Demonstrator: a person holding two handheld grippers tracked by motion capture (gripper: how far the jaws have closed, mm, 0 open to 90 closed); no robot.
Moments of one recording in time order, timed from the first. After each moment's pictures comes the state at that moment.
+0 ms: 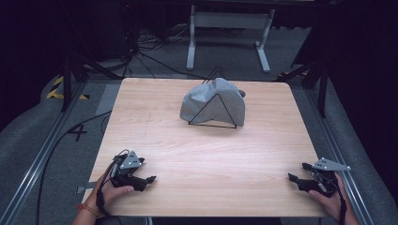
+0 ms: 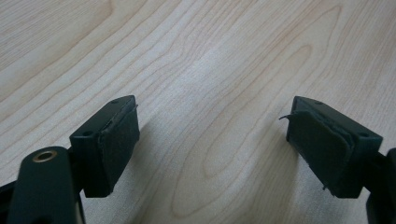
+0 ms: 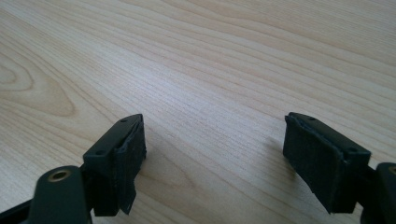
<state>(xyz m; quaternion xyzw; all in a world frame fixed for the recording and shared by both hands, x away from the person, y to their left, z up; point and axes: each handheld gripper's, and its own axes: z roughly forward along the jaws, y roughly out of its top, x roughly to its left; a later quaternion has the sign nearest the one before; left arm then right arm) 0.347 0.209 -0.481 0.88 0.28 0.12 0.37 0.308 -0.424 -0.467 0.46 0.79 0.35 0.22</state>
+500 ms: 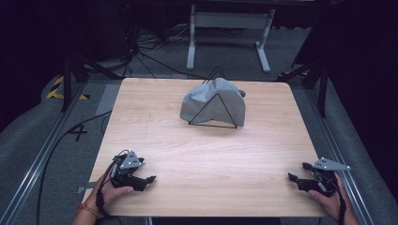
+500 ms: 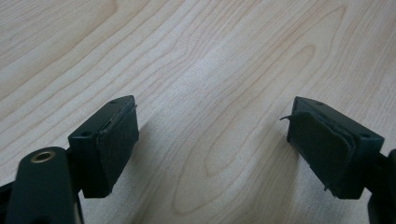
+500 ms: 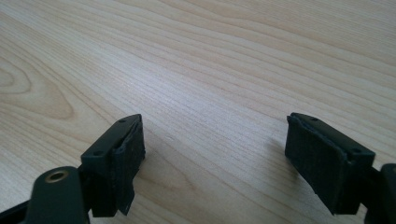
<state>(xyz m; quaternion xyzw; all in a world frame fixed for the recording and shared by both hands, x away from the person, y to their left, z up) 0.347 0.210 -0.482 0.87 0.29 0.12 0.37 0.309 -0.423 -0.467 0.47 0.79 0.34 0.22</state>
